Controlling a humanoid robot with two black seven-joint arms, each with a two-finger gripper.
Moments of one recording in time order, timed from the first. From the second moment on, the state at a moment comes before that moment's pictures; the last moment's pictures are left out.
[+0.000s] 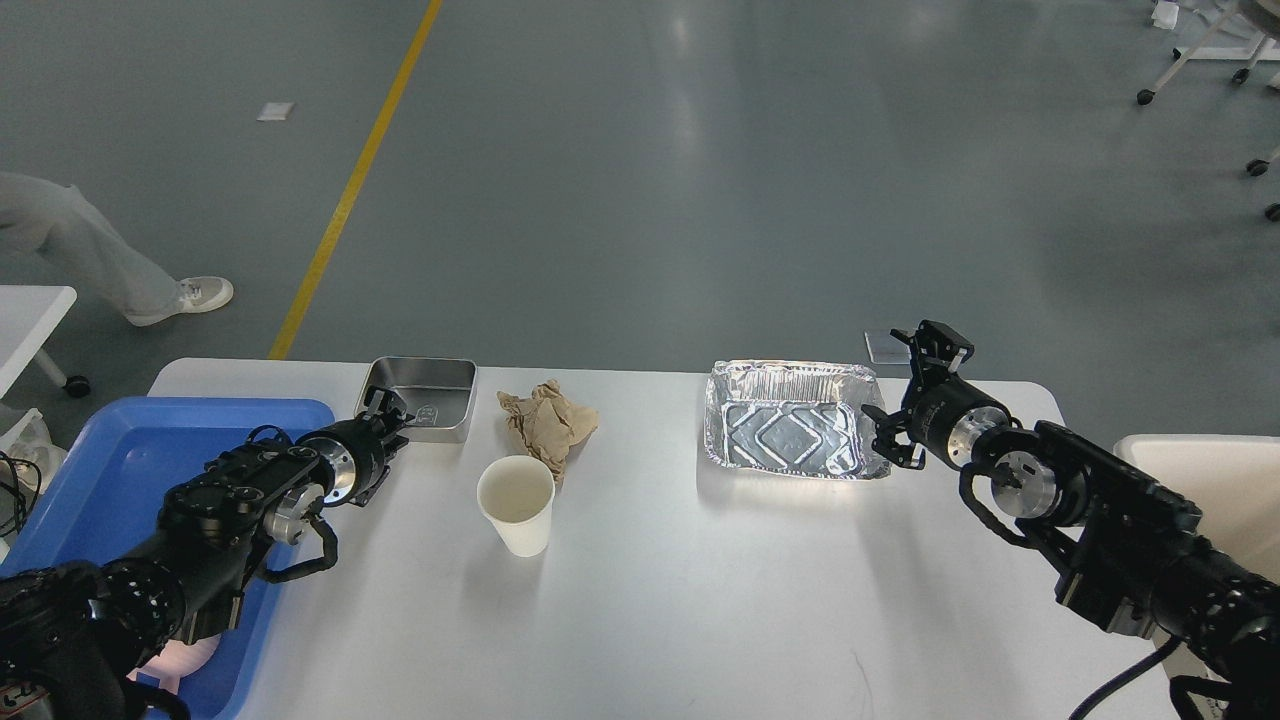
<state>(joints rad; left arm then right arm) -0.79 0.08 -0.38 -0.28 0.43 -0.13 0.06 0.71 -0.25 0.57 0.62 0.01 0.13 0.03</state>
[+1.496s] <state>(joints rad) -0.81 0.10 -0.37 -0.28 0.45 -0.26 0.06 0.71 -0.27 0.57 0.62 0.01 0.13 0.03</state>
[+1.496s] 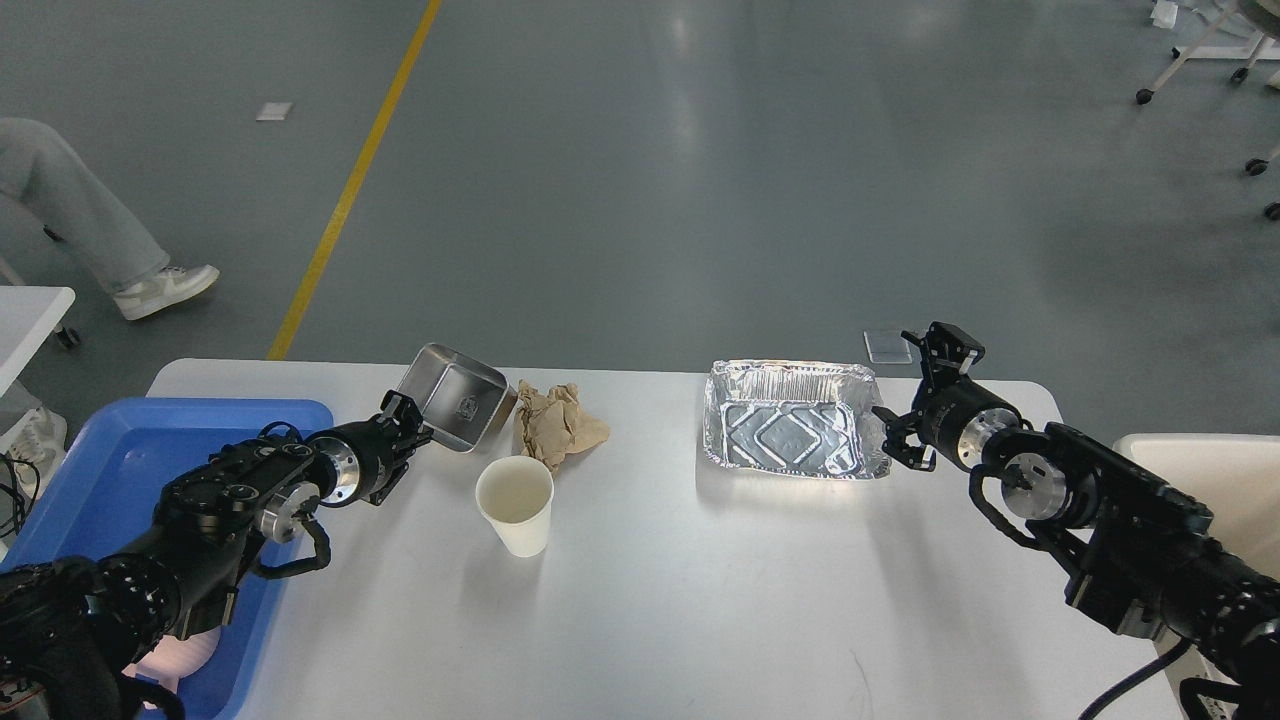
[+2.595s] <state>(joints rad) -1.04 0.39 -0.28 -0.30 0.45 -0.76 0.10 0.71 -0.27 0.57 0.62 0.01 0.12 0.03</state>
